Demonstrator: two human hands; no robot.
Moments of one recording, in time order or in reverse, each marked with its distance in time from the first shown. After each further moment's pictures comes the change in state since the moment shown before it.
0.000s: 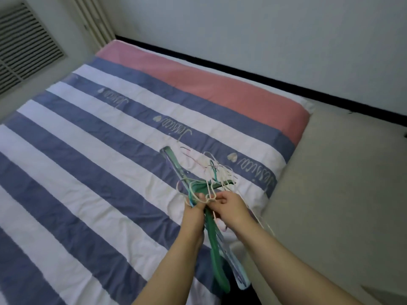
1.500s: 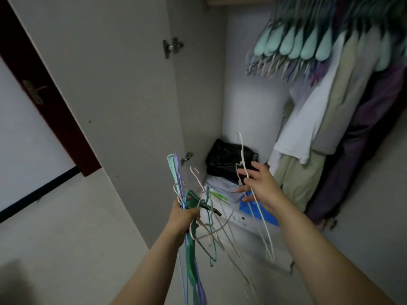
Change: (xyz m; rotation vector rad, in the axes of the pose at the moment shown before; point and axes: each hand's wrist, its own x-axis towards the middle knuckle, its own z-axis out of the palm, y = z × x) left_hand -0.592 -0.411 0.321 1.018 -1.513 -0.019; right_hand -0.753 0.334 -0.422 0.705 1.604 -0.171
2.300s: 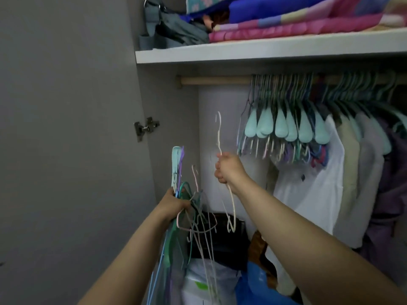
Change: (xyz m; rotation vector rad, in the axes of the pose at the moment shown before) left_hand 0.246 0.262 0.052 0.284 -0.251 0.265; right_hand 0.258 -0.208 0.069 0.086 0.251 -0.197
